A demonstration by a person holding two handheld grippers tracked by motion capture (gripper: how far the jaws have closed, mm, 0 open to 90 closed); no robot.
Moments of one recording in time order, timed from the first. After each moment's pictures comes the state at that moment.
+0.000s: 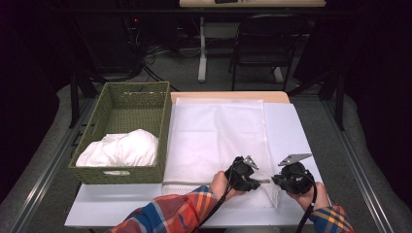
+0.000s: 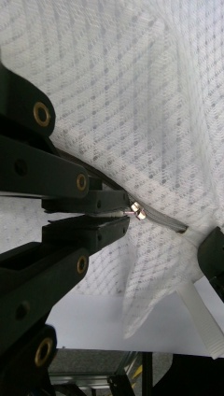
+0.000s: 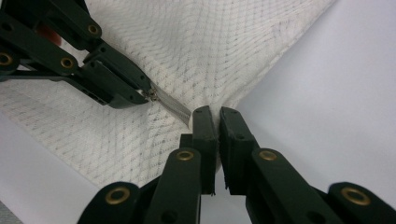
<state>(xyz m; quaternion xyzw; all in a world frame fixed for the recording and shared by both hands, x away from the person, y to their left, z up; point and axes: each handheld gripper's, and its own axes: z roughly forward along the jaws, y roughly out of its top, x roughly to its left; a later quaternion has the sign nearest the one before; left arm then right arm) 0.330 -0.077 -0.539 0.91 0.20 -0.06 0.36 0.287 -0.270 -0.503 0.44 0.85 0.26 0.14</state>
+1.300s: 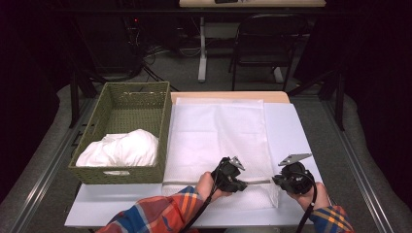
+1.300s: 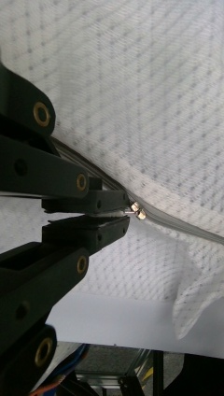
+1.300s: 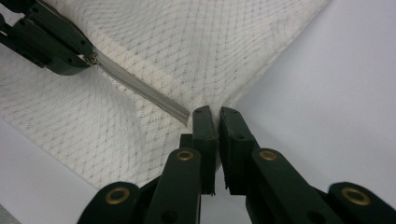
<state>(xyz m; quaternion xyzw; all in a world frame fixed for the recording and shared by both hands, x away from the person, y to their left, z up) 0.328 -0.037 -0.536 0.92 0.21 -0.06 0.33 0.288 -0.271 -0.504 0.44 0.85 0.25 0.14</state>
